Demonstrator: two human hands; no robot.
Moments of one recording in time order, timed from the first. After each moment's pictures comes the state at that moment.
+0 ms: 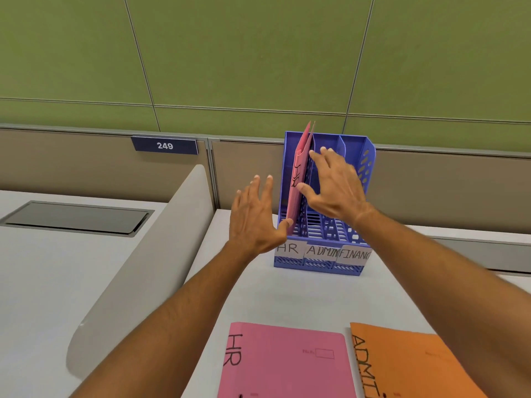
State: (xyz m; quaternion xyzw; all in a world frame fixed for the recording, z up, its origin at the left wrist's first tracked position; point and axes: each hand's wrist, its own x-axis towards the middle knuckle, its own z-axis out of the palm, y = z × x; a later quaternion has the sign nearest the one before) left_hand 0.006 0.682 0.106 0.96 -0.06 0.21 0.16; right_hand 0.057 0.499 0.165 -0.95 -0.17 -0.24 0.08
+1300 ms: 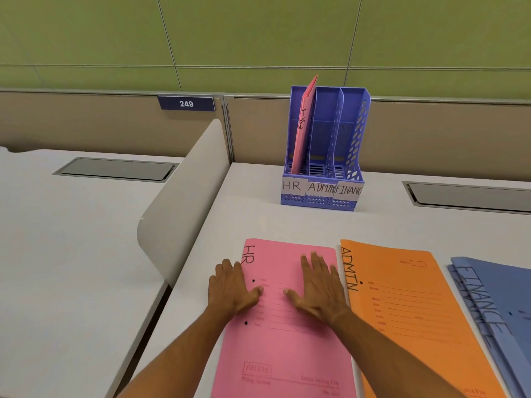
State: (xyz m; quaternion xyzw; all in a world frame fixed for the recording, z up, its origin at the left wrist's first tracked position) left_hand -0.245 0.709 -0.056 0.99 0.10 -0.06 0.08; right_hand -0.219 0.491 -0.057 -0.98 -0.13 0.09 0.09
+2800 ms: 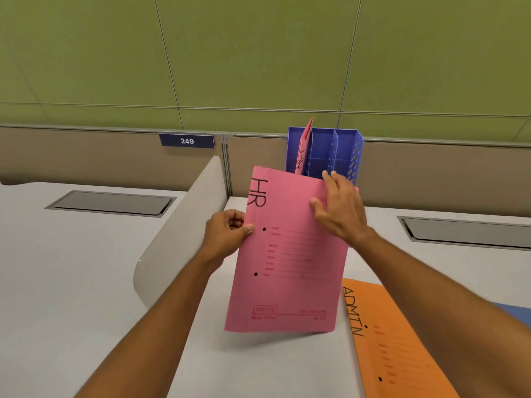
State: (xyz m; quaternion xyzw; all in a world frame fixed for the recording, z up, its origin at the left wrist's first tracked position) left_hand -0.153 0.731 0.111 0.81 0.06 0.11 0.57; right_hand -0.082 0.486 0.137 -0.95 -0.12 -0.23 0.20
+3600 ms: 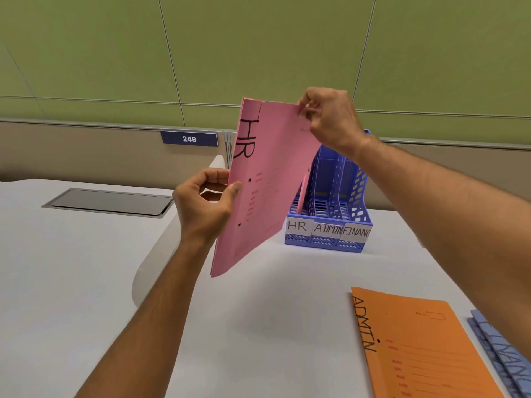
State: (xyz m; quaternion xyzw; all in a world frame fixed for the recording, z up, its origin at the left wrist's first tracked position) left_hand -0.150 0.753 0.172 0.72 -0.03 0.41 0.55; right_hand -0.019 0.545 0.289 -0.87 -0.26 -0.32 0.27
